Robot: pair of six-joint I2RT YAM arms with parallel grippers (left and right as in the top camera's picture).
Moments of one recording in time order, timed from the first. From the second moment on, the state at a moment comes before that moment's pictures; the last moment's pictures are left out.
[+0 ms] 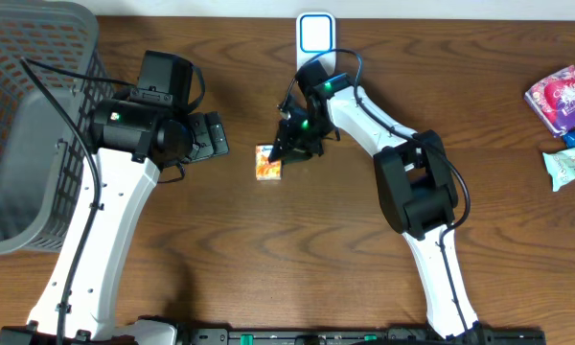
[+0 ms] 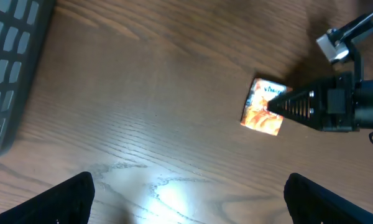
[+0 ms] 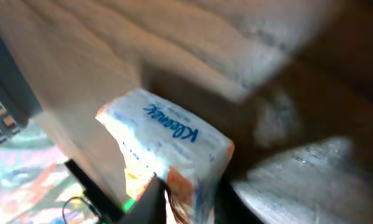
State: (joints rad) left arm -0.20 1.47 1.51 -1.24 -0.06 -0.46; right arm 0.46 2.46 1.93 -0.97 -0.73 0.37
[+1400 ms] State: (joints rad) left arm -0.20 1.47 1.51 -1.24 -0.06 -0.46; right arm 0.21 2.50 1.89 -1.69 -1.17 -1.00
